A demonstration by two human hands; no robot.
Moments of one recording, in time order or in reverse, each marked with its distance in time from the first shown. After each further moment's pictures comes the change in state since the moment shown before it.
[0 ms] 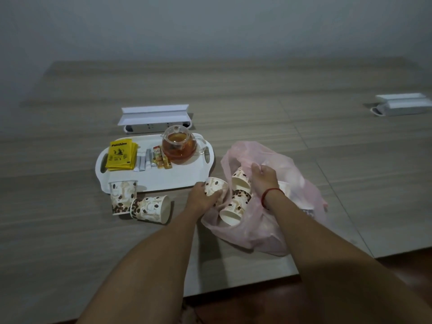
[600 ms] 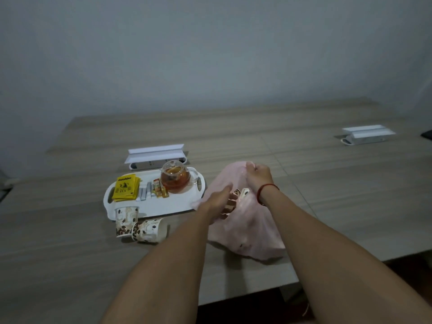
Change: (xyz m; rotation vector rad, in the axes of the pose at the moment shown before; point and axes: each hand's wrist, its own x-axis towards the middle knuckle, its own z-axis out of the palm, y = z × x) left_hand -0.099 0.114 0.009 -0.226 -0.327 -0.051; right_hand -0.033 -0.065 -0.075 0.169 0.056 -0.180
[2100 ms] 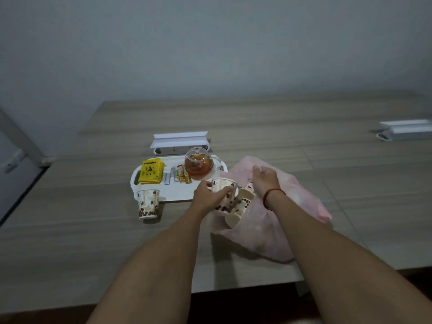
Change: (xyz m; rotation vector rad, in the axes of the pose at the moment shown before) left_hand 0.000 -0.055 -0.080 0.139 0.410 0.208; right_hand -0.029 0.018 0.049 -0.067 -0.121 0.034
